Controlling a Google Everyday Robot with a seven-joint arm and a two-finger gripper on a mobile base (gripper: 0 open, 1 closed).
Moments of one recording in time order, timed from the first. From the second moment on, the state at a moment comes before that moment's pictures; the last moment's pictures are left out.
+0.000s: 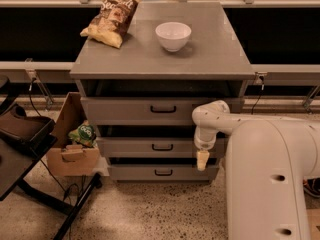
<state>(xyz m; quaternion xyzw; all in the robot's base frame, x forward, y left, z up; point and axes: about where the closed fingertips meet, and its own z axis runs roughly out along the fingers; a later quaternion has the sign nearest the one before) 0.667 -0.190 0.431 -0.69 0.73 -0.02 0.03</state>
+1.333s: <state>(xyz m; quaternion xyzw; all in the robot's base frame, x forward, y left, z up) 0.629 -0.189 0.438 -0.67 0.74 -0.01 0.03</state>
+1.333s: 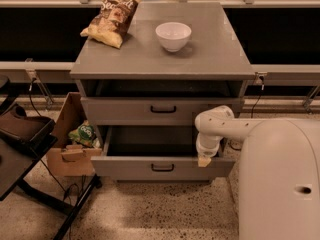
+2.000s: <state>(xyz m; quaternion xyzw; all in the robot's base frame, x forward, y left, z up) 0.601 -0.184 0.442 -0.68 0.74 0.00 0.03</state>
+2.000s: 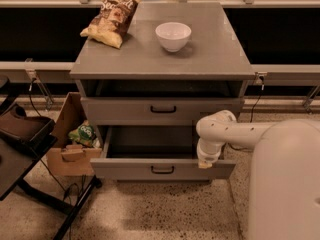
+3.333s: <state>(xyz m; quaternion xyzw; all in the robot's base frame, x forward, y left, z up) 0.554 -0.194 0.452 -0.66 0.75 0.00 0.01</state>
